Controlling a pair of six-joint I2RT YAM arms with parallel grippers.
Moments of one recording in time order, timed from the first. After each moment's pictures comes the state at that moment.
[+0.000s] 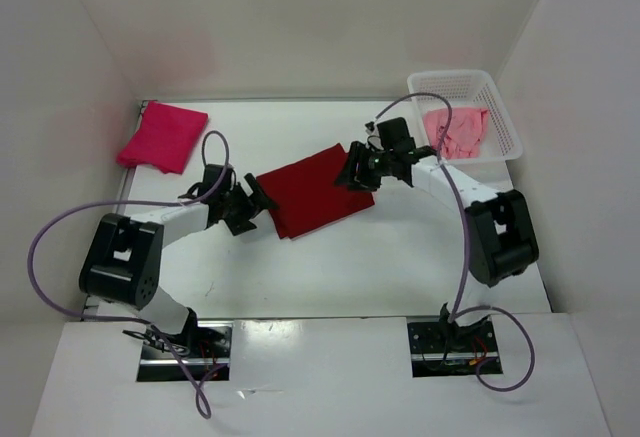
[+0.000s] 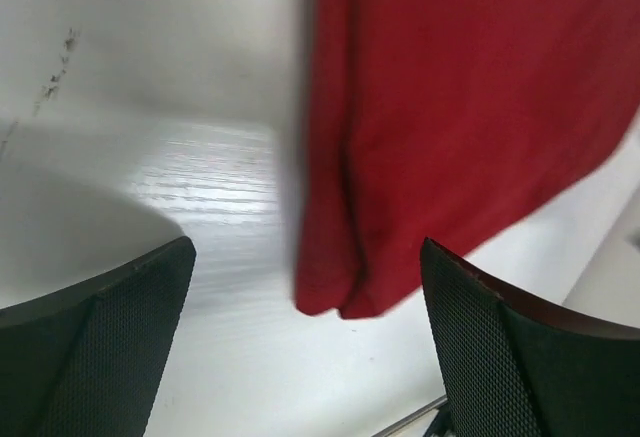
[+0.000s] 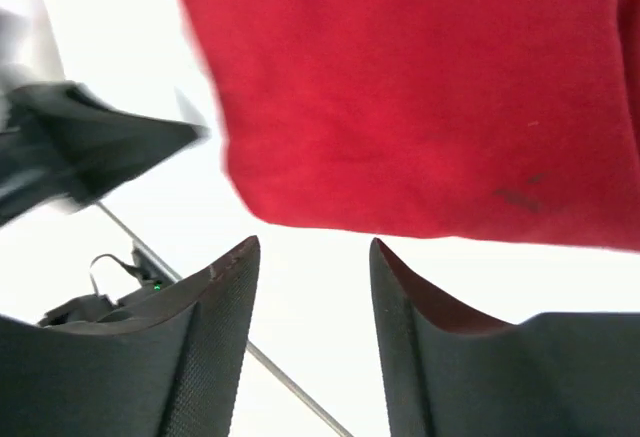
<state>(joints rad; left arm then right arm) -0.20 1.51 0.74 -0.09 0.27 -0.87 0.36 1.74 1.20 -0.33 -0.48 0.60</state>
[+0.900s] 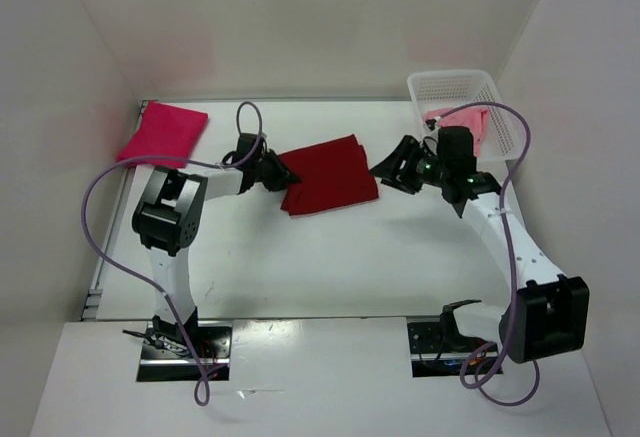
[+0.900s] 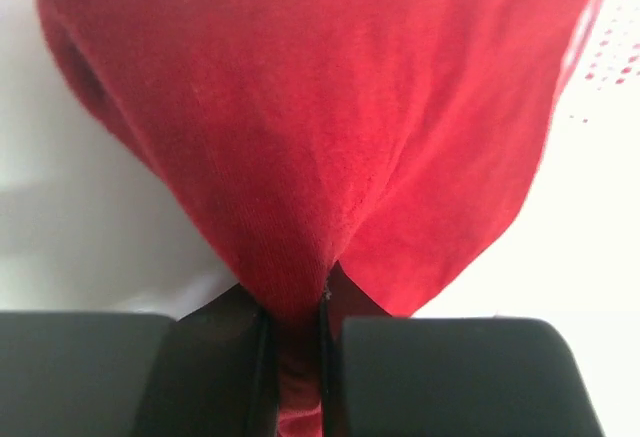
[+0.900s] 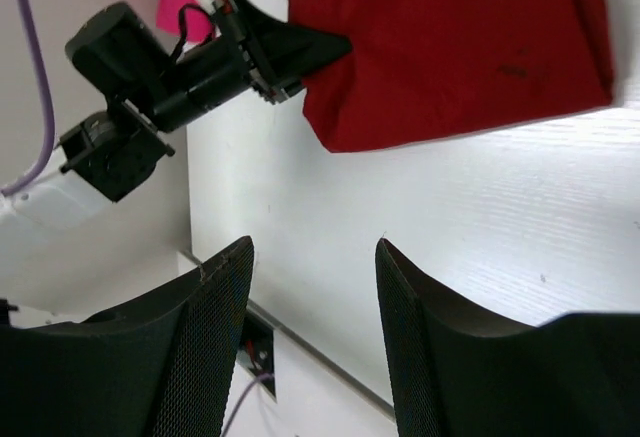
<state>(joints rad) -0.28 2.01 1.14 0.12 0.38 -0.97 0.20 1.24 0.98 -0.34 -0.51 0.73</state>
